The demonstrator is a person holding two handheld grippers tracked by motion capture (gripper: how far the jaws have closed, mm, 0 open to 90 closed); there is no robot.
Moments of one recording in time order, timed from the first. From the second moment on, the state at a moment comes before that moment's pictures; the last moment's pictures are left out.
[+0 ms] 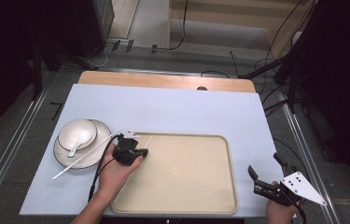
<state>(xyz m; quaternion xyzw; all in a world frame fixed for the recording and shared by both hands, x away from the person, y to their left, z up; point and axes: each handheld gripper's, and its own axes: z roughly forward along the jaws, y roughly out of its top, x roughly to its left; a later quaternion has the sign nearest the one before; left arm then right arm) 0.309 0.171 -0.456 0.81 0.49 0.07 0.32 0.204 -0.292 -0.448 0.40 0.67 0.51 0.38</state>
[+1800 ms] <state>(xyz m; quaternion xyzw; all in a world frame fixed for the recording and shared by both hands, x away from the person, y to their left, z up) 0.285 0.217 -0.451 0.80 0.51 0.07 0.31 0.204 -0.297 -0.448 0.40 0.66 0.51 0.38</state>
